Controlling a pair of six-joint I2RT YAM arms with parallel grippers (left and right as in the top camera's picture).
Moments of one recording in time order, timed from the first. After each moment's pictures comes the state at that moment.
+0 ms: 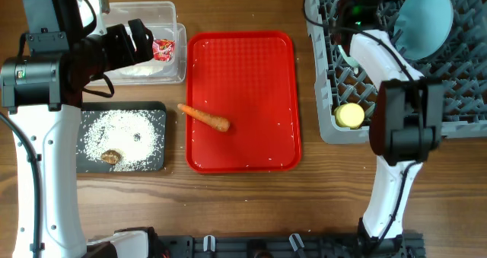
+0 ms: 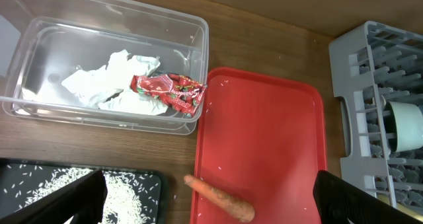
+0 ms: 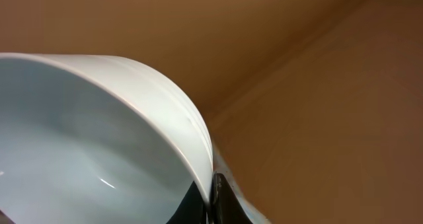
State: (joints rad) left arm 0.05 1.45 1.71 -1.09 0.18 -0.21; right arm 0.09 2.24 1.69 0.47 0.97 -0.78
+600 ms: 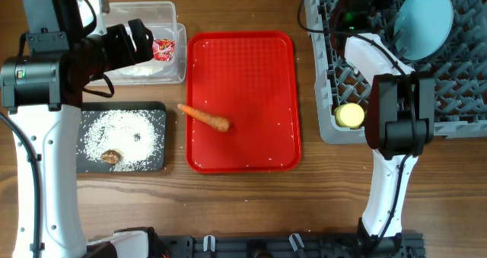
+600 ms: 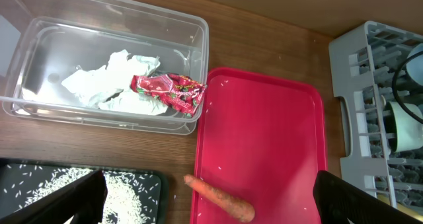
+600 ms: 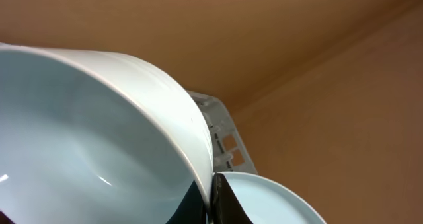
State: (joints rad) left arm 0.05 1.45 1.71 -1.09 0.18 -0.21; right arm 0.10 2.31 1.69 0.43 0.93 -0.76
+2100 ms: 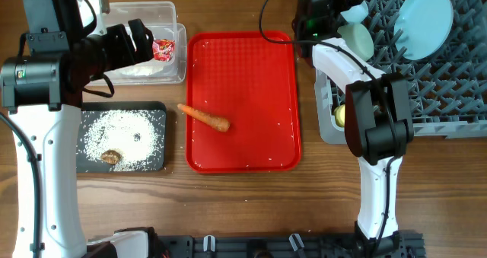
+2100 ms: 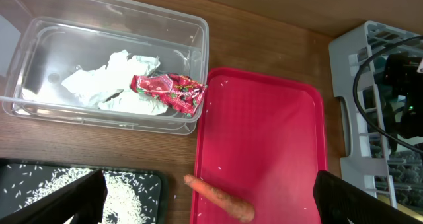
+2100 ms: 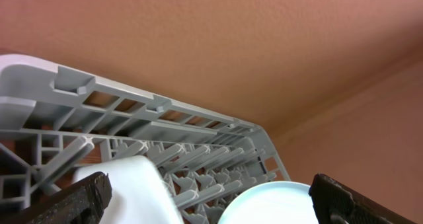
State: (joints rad) left arm 0.05 1.45 1.71 -1.09 0.18 -0.21; right arm 0.27 2.30 1.69 0.40 0.94 -0.68
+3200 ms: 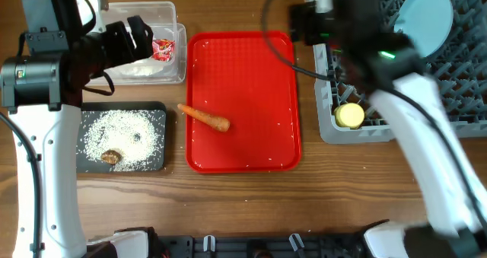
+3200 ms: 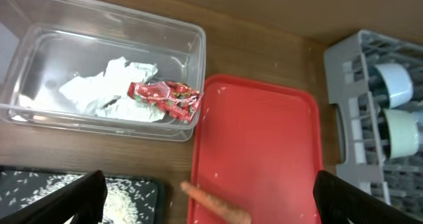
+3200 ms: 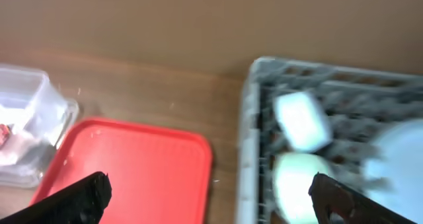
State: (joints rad) left arm 0.05 1.45 1.71 -1.07 0.19 -0.23; right arm 0.35 1.55 1.69 -0.74 0.19 0.07
